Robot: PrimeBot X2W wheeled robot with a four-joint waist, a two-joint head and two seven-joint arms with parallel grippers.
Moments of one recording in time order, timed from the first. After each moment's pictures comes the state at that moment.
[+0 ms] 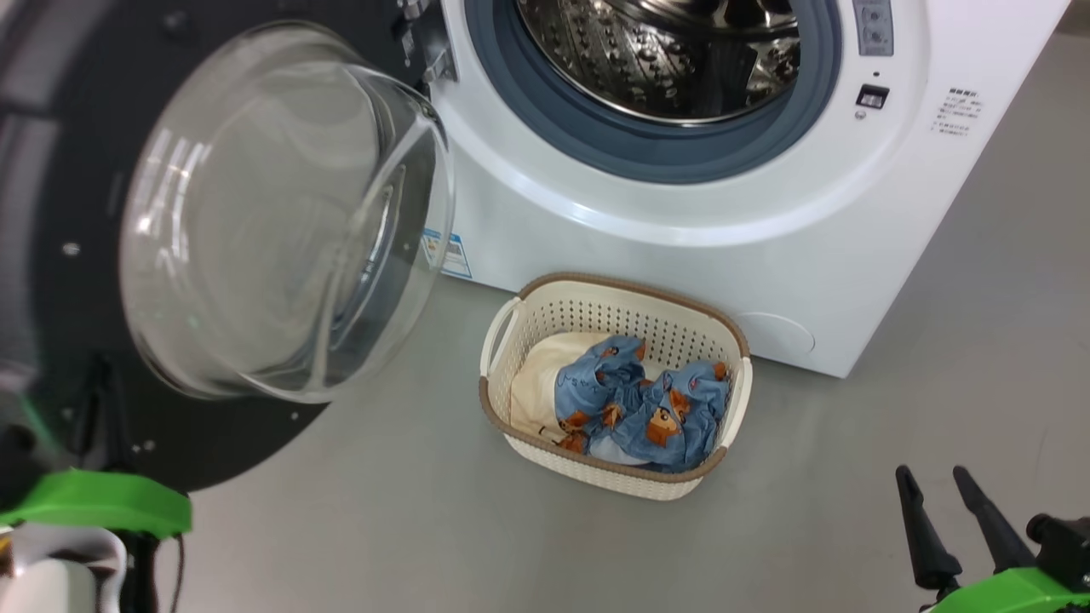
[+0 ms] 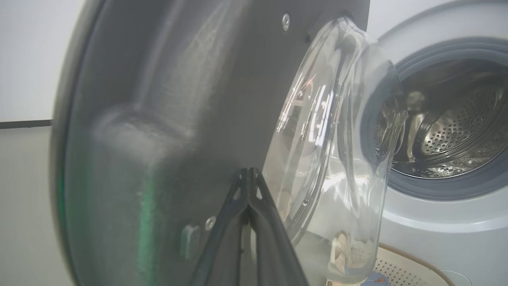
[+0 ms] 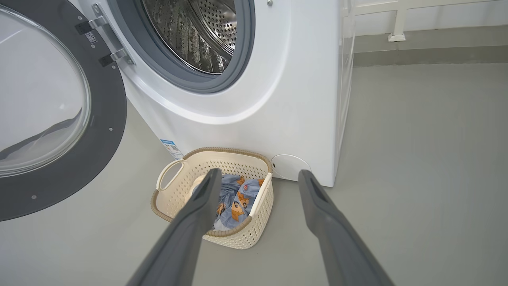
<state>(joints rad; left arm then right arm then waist) -0.30 0.15 0.14 0.42 -0.33 -0.08 -0.26 0.01 -0.22 -0.04 0.31 0.42 0.13 -0.25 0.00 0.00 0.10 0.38</state>
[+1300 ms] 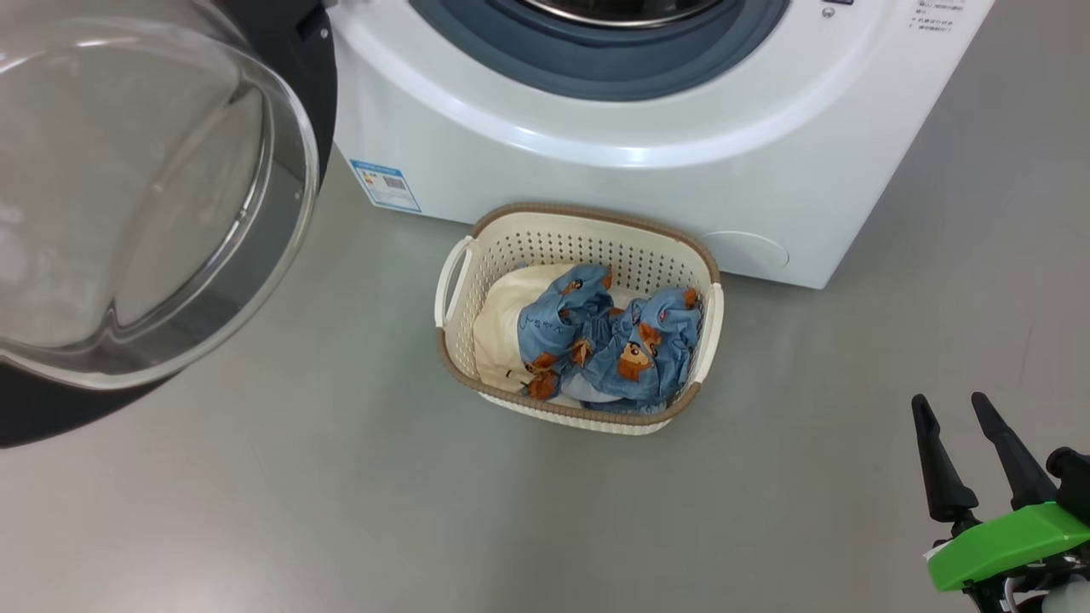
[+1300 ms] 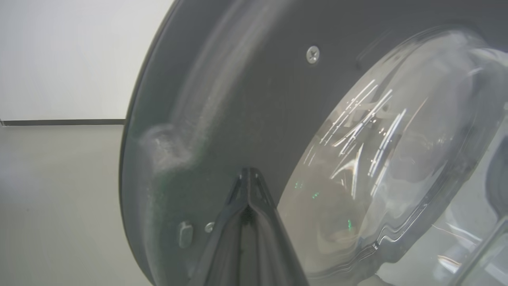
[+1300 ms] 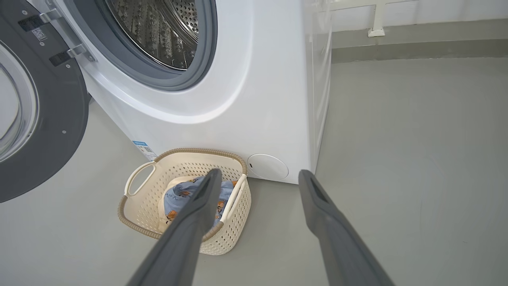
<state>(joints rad) -0.58 0.24 0.57 0.69 -0.15 -0.11 -0.26 -0.11 -0.27 -0.04 0.30 0.41 0.13 -0.25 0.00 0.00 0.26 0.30</state>
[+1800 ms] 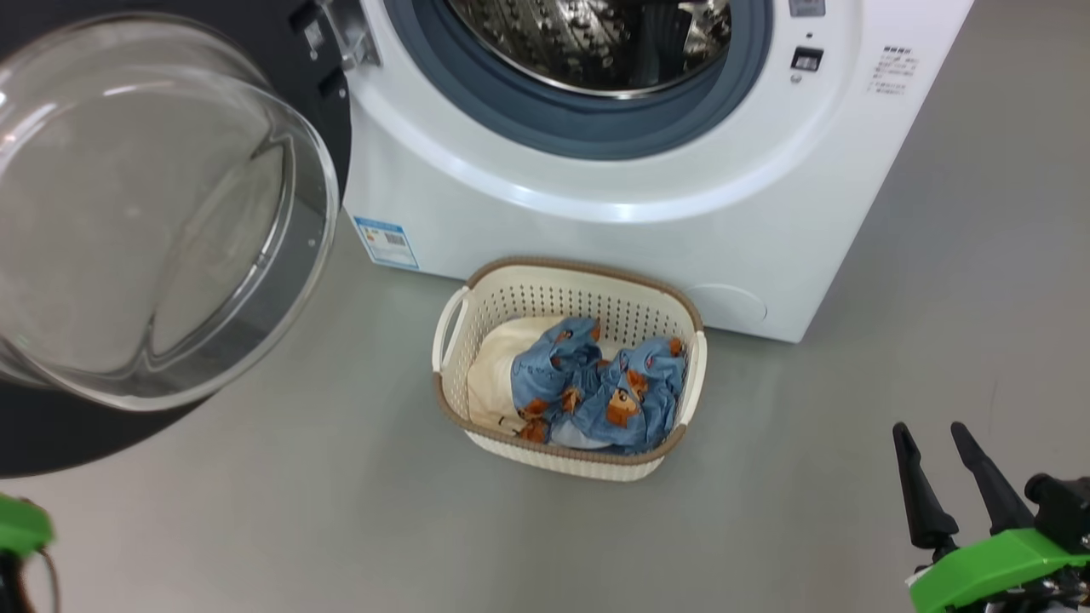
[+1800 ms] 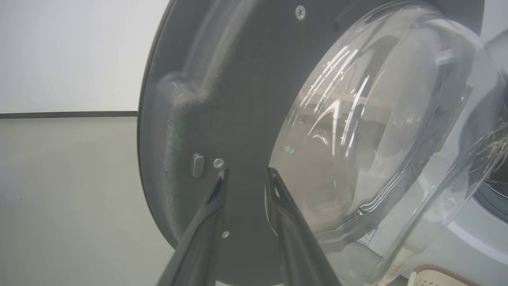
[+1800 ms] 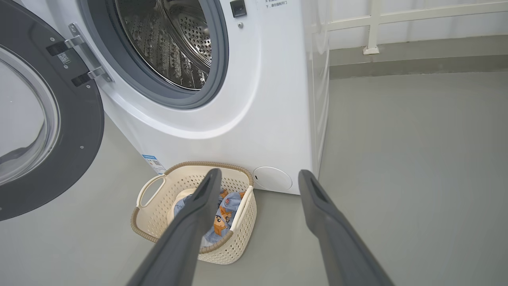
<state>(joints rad) -0.40 0.17 0.53 0.58 -0.14 -0.13 -0.26 -0.08 -0.22 -0.04 0.31 0.41 0.13 -0.25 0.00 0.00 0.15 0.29</state>
